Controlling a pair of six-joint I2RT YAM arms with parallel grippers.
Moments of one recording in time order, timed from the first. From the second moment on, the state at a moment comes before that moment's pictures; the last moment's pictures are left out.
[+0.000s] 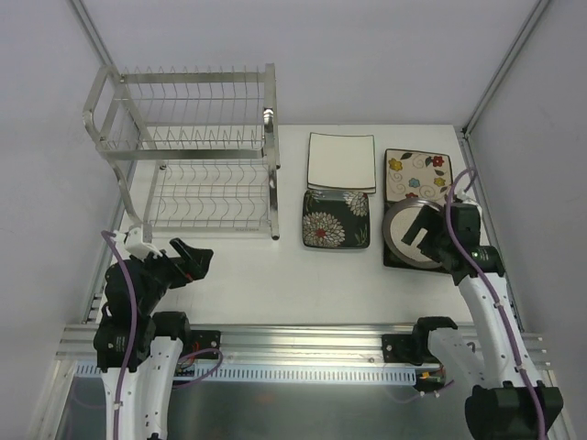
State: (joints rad) left arm 0.03 0.16 0.66 -0.87 0.26 -0.51; right arm 0.13 0.81 0.78 -0.80 0.14 0.50
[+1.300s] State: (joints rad) left arm -0.05 0.01 0.48 -0.63 0.25 -0.46; right arm -0.45 1.00 0.49 -0.47 -0.10 0.81
